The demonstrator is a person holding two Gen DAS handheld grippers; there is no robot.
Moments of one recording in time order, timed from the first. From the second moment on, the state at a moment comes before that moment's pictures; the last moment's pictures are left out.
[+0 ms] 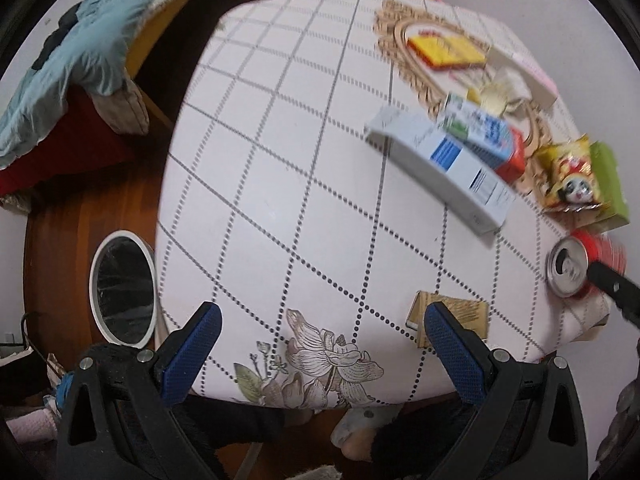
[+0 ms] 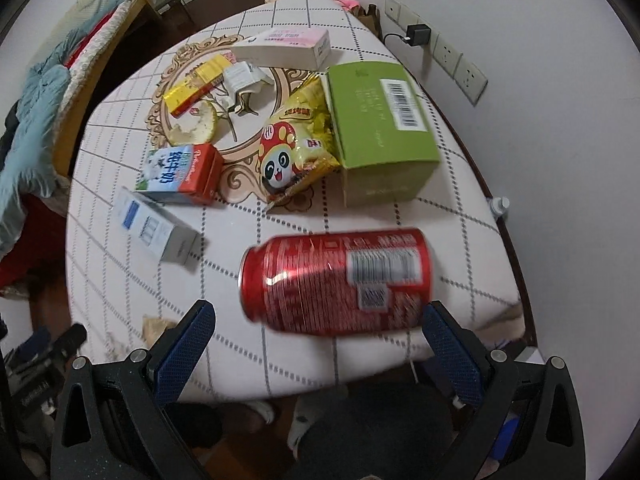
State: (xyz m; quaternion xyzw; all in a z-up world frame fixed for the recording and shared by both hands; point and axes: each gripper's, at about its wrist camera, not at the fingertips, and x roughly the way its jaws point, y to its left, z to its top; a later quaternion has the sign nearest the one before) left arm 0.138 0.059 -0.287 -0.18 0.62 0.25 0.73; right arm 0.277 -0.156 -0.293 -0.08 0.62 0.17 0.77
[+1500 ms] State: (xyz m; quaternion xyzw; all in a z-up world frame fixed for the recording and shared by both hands) left arm 0.140 0.072 -0.256 -0.20 0.56 0.17 0.78; right arm 0.280 -0.221 -0.319 0.24 0.63 0.11 0.73
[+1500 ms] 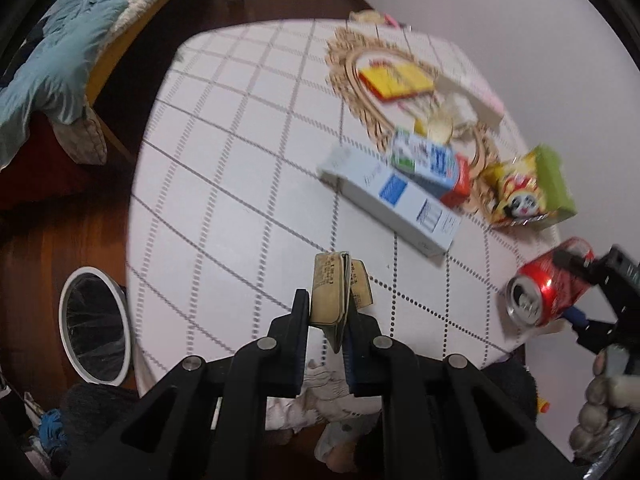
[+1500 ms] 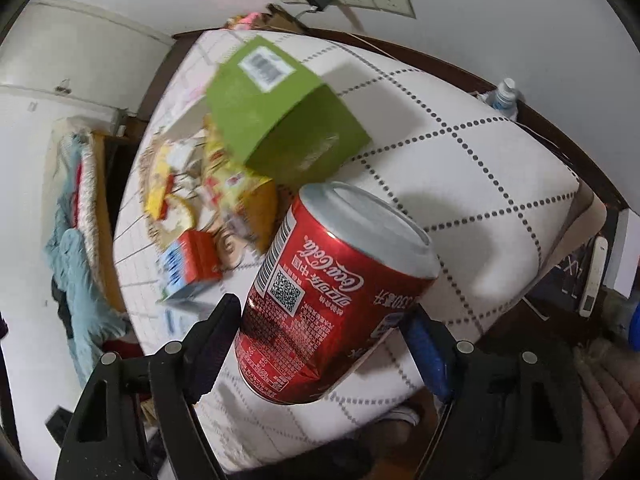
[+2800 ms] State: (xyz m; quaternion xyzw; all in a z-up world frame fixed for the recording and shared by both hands) left arm -0.175 0.414 -0.394 -0.42 0.50 0.38 0.65; right arm -0.025 0.351 -0.449 -0.15 0.70 0.43 0.54
